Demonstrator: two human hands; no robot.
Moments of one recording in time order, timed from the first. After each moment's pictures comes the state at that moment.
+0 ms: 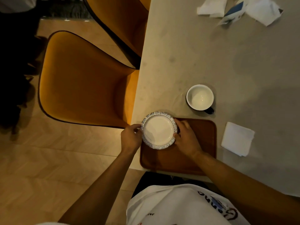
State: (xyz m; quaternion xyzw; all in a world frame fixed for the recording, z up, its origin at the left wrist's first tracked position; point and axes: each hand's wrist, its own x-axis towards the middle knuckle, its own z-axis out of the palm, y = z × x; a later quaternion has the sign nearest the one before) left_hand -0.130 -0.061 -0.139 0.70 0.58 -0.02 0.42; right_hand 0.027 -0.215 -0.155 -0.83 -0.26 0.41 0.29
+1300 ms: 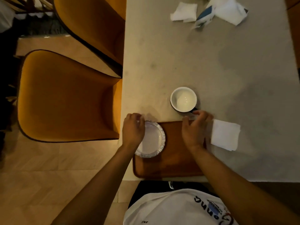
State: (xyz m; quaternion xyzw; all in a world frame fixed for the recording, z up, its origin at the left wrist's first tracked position) left_hand -0.059 -0.053 -0.128 0.82 0.44 0.03 0.35; right_hand 0.067 -0.215 -0.121 -0.92 -0.03 0.12 0.38
